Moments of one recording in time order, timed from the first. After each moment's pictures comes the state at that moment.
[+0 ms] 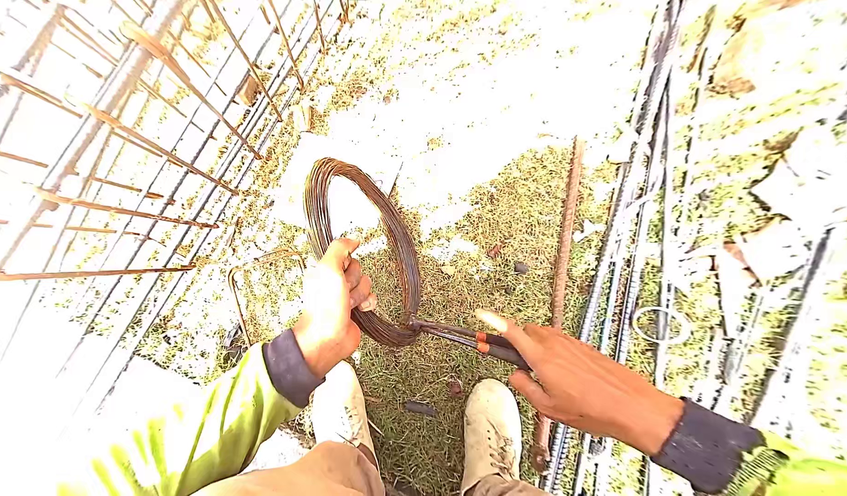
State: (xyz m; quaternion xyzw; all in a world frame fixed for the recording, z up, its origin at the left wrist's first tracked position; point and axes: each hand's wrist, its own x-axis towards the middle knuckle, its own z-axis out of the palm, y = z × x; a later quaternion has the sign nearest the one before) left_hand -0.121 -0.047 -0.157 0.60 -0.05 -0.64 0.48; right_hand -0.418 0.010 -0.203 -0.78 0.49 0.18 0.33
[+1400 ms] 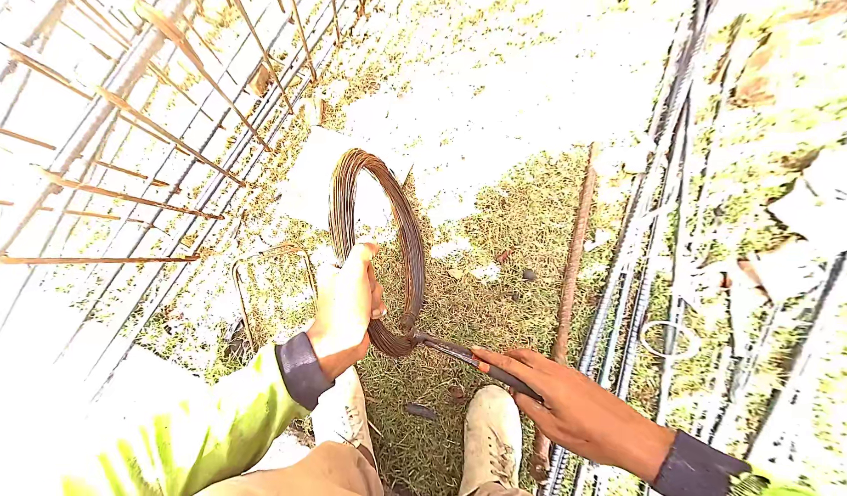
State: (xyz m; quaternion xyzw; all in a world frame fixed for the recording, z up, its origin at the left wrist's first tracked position) left_hand -0.122 -0.036 -0.159 0.64 -0.13 -0.62 0.43; right_hand -0.434 0.038 -0.235 -0.77 0.45 0.10 0.43
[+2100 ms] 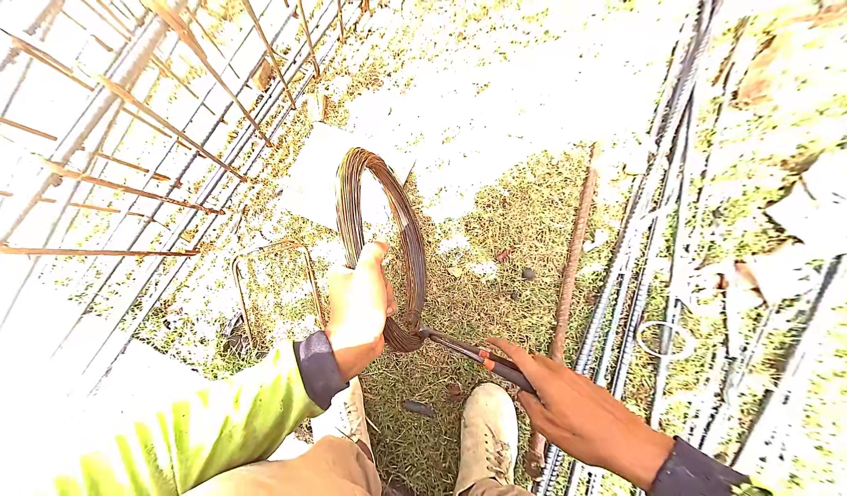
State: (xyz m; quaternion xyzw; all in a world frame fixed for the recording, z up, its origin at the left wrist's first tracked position) left_hand -0.137 -0.031 -0.157 0.67 -0.09 -0.61 0.41; right_hand -0.418 0.034 -0.211 -0.68 0.55 0.25 0.42
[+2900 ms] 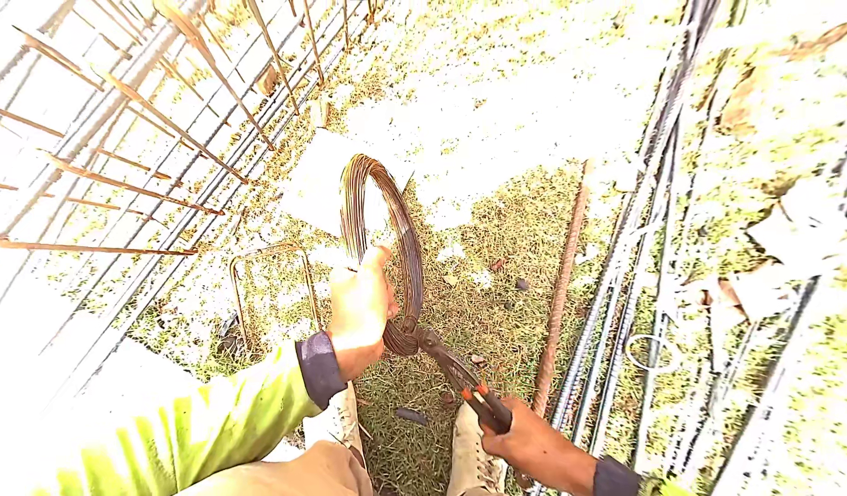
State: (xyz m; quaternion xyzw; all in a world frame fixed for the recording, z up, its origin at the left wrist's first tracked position) left_hand -0.141 -0.034 -0.159 0.66 -0.11 -0.61 0.43; right_hand -0.420 0.086 -0.263 -0.45 0.58 0.16 0.66
